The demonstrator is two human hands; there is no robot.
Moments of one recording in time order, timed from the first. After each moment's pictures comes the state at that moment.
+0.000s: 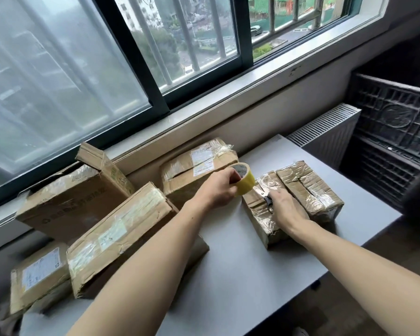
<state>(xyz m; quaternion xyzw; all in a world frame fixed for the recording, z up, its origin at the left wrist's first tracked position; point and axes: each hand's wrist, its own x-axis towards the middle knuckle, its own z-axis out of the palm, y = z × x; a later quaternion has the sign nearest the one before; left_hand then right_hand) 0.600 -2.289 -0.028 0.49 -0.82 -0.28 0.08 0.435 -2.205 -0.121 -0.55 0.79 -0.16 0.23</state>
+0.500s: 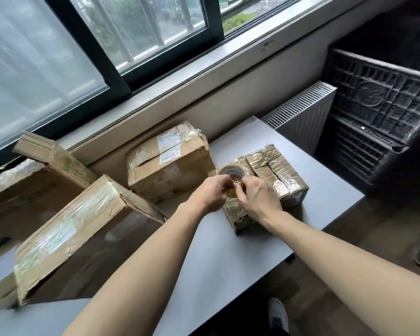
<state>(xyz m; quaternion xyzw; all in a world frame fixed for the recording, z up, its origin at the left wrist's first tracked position) 0.544 -2.259 -0.082 0.46 -0.84 -0.27 0.01 0.413 -2.187 -0.110 -0.56 0.75 -0.27 0.24</state>
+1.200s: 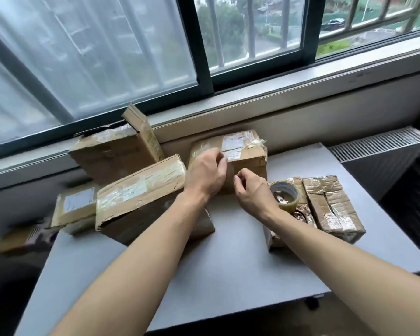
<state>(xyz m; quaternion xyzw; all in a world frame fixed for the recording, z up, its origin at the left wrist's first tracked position) 0.638 -2.248 0.006 0.63 -0.72 -0.08 0.28 0.504 -2.221 -0.041 -0.64 0.59 -0.35 0.33</state>
